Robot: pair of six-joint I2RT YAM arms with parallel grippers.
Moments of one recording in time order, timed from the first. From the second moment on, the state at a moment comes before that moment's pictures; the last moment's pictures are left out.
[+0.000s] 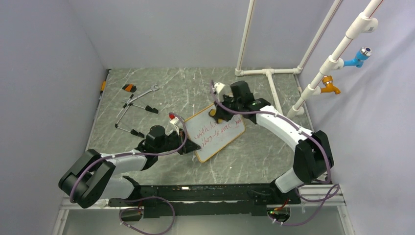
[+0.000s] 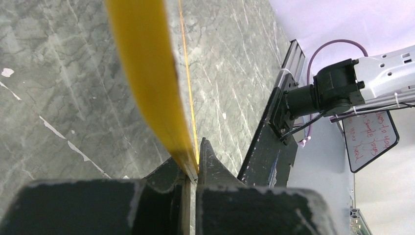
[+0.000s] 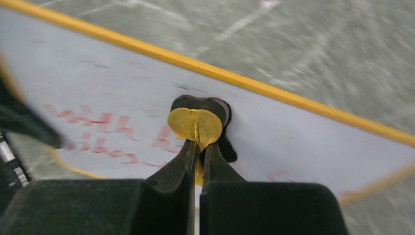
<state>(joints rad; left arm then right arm) -0.60 1.27 0.29 0.70 0.59 -0.63 0.58 1.52 1.16 -0.38 -0.42 -0.28</state>
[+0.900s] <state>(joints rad) -0.61 1.32 0.29 0.76 0.61 -0.68 0.55 1.52 1.14 -0.36 -0.38 -0.29</state>
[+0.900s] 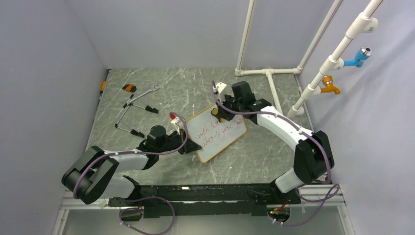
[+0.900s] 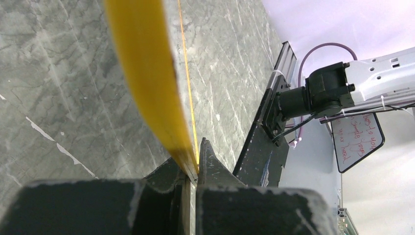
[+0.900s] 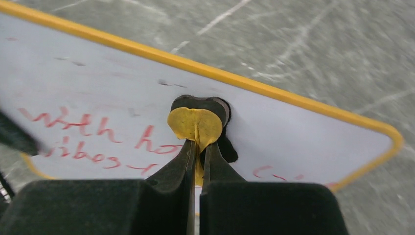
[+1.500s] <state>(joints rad) -0.62 1.41 0.29 0.85 0.65 -0.72 0.81 1.52 1.19 -0.37 -0.31 -0.33</state>
